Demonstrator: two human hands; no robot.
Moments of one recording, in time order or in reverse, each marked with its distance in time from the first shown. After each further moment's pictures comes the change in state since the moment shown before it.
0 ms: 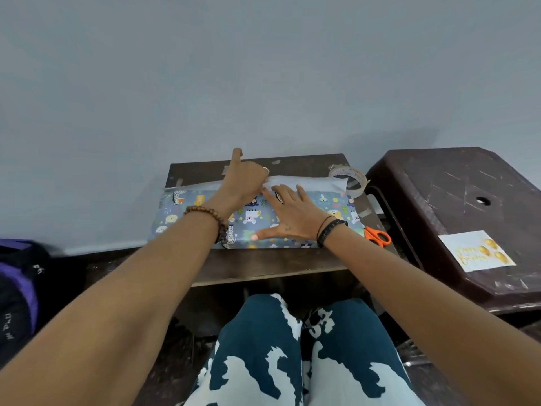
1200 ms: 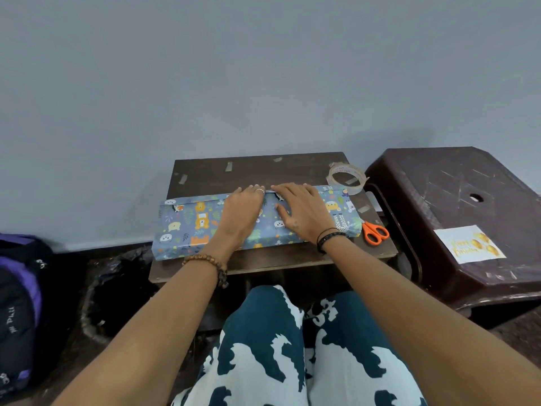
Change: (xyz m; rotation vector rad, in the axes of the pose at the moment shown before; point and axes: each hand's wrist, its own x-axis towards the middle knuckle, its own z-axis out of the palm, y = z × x) left_hand -0.065 0.026 0.016 -0.341 0.067 -0.183; right_hand -0.011 0.001 0.014 0.146 0.333 0.089
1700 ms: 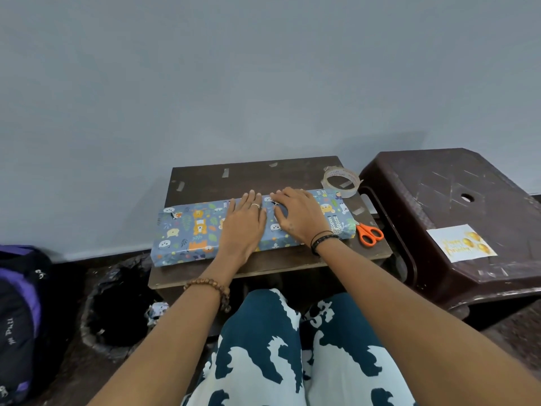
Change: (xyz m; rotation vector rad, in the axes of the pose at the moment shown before) left_hand -0.017 0.012 0.015 -0.115 -0.030 -0.109; right_hand -0.002 -0.002 -0.001 0.069 0.073 0.034
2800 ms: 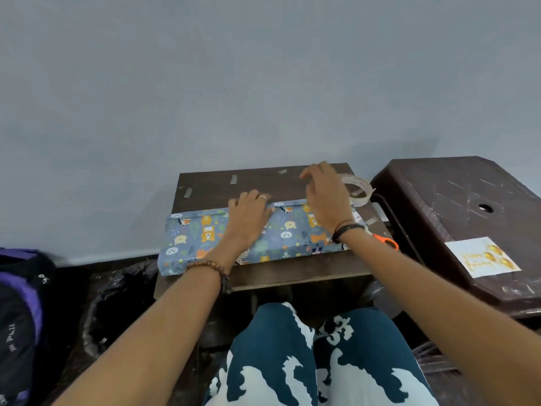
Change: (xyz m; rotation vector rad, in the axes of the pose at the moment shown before) left_hand 0.039 -0.017 -0.011 -0.060 -0.041 -0.001; right_hand 0.032 0.007 -0.036 0.042 0.281 0.147
